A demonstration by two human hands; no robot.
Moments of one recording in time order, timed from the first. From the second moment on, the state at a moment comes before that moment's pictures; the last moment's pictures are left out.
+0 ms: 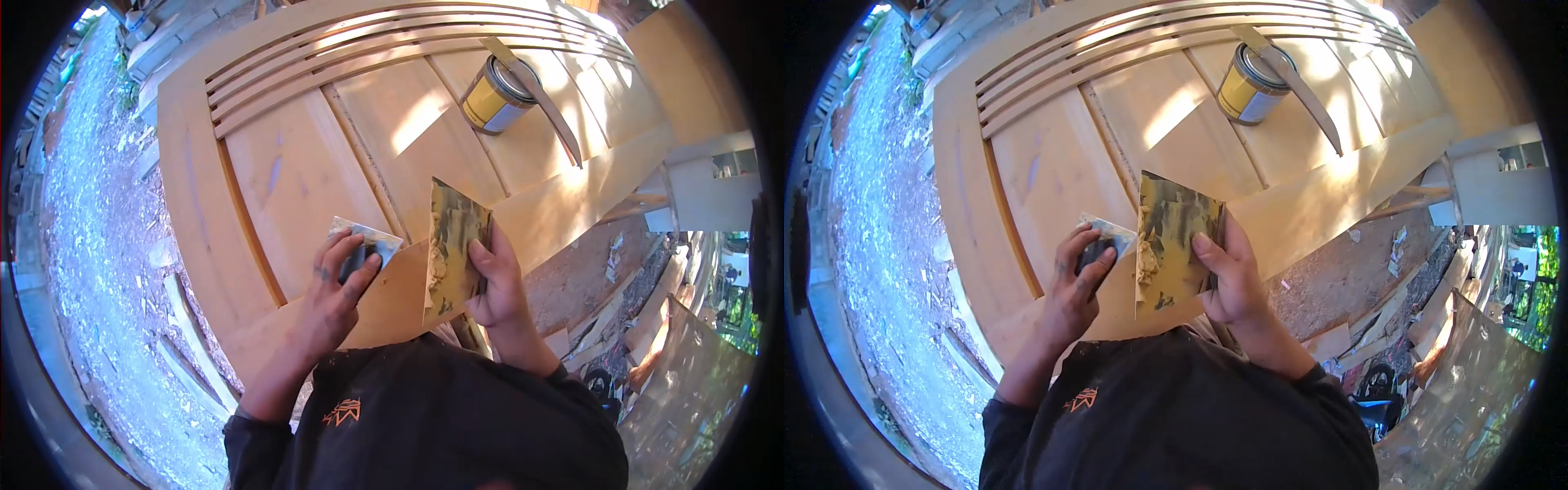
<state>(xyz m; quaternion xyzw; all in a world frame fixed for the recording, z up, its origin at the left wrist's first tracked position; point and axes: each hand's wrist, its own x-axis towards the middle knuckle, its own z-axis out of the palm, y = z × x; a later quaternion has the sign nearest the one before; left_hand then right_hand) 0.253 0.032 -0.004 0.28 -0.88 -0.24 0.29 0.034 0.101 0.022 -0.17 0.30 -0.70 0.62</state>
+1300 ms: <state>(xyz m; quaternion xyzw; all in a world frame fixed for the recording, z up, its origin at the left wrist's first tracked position) 0.517 0.035 -0.033 0.34 -0.38 -0.83 0.20 0.346 0.136 -0.004 -0.04 0.44 -0.74 0.51</state>
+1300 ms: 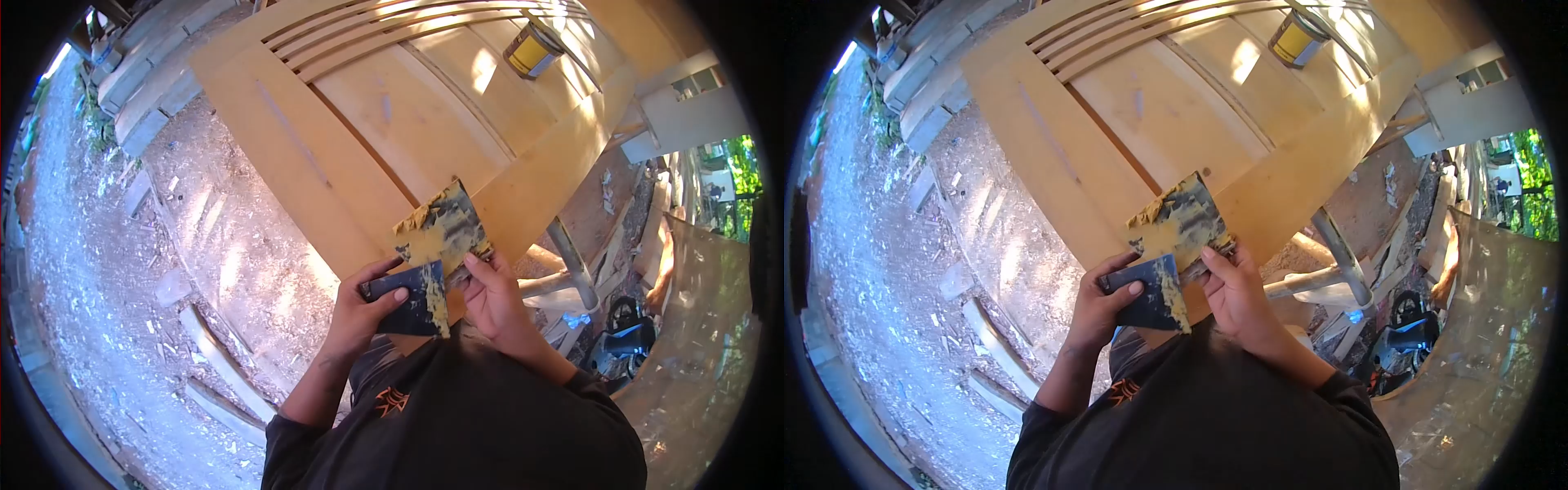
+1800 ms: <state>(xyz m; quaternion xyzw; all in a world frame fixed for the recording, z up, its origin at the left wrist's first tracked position) 0.484 0.019 -0.046 0.35 -0.40 -0.82 0.23 0.138 0.107 0.075 -0.42 0.75 -0.42 0.29</state>
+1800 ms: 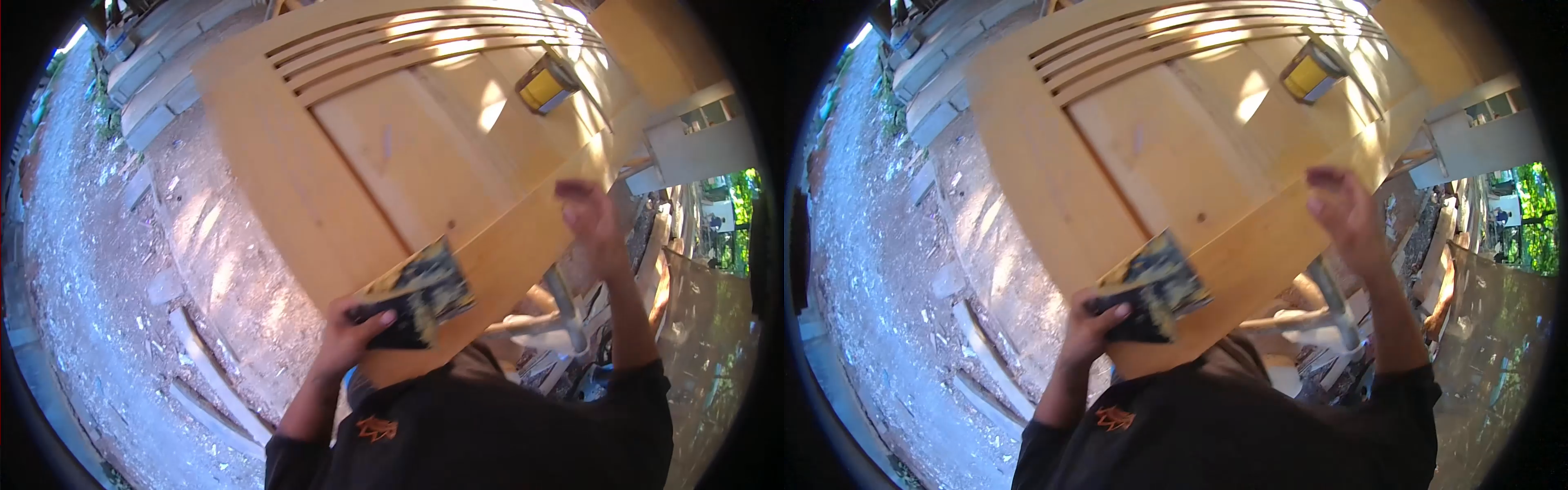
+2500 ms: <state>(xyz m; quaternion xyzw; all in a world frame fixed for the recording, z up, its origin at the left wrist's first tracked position) 0.443 0.057 -0.051 0.57 -0.29 -0.58 0.49 -0.140 -0.094 0.061 -0.50 0.86 -0.06 0.12</state>
